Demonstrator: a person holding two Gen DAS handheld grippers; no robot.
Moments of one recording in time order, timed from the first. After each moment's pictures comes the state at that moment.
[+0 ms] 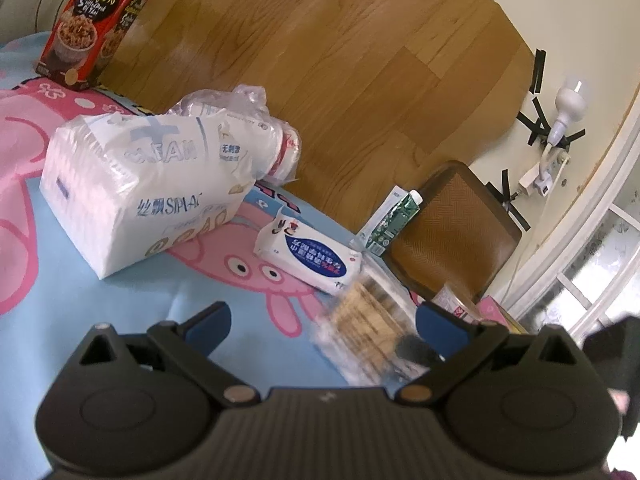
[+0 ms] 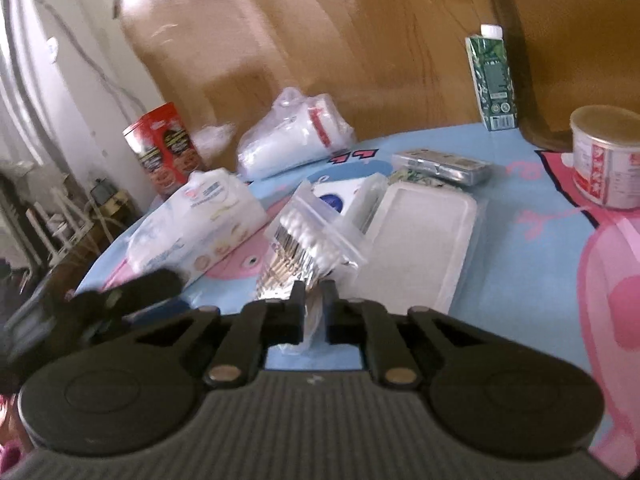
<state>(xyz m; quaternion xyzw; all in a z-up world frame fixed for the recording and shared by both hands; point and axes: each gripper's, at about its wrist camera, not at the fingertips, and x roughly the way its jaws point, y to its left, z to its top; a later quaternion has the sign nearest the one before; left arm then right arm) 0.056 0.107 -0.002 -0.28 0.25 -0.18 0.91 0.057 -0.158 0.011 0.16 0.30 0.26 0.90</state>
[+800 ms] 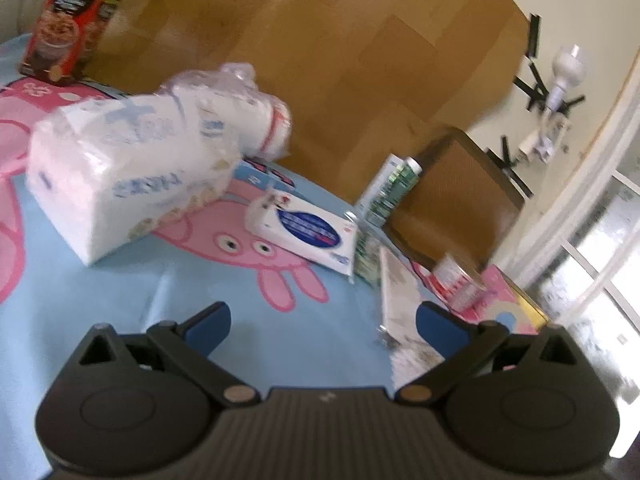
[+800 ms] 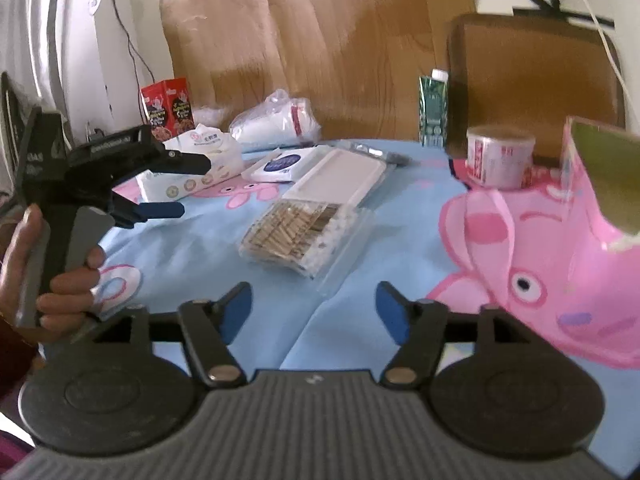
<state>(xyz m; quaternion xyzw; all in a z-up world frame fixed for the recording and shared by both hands) 0.057 0.091 0.001 -0.25 0.29 -0.20 0.90 -0.052 -0.197 -0.015 0.05 0.25 0.21 0.95</state>
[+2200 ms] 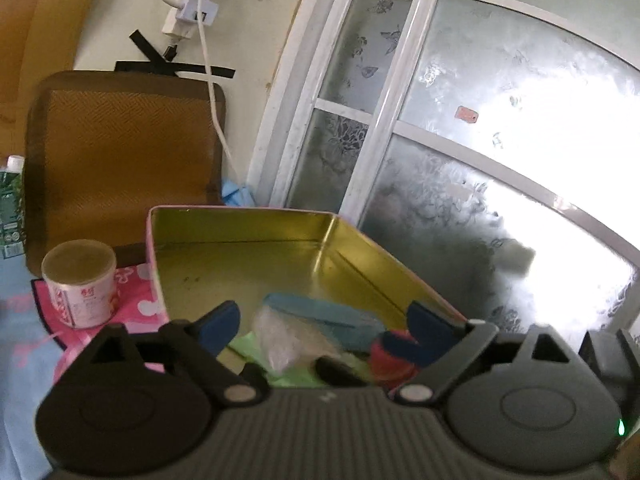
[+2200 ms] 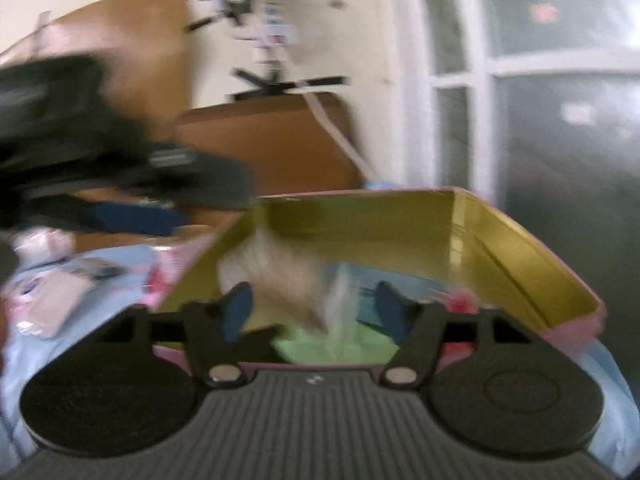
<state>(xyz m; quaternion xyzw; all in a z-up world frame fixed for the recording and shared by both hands) 0.036 -0.247 0.090 -0.03 0.26 -0.48 0.84 -0.073 -0.371 0.003 0.11 0.15 -0.12 0.98</state>
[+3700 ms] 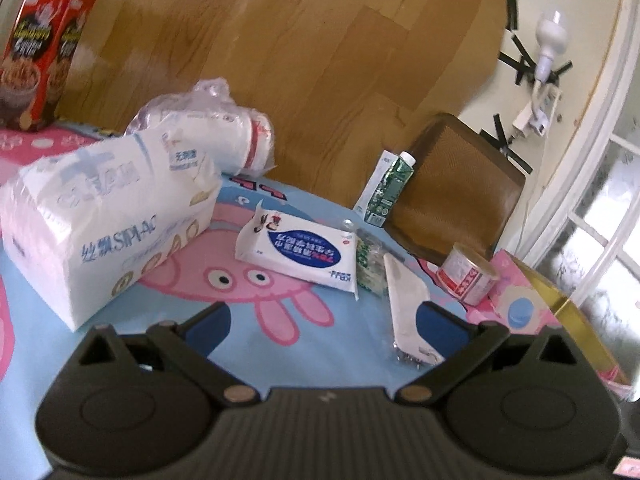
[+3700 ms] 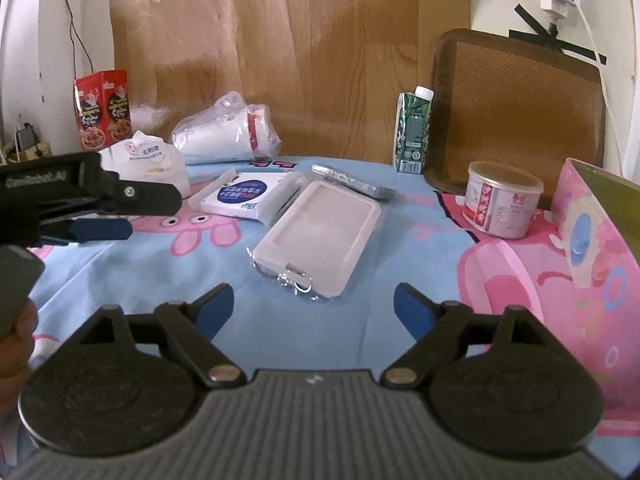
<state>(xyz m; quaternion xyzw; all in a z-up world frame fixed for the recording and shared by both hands) 0.077 0.085 0.008 -0.19 0.28 -0.20 0.92 0.017 -0.135 -0.009 0.01 0.25 0.10 0.96</state>
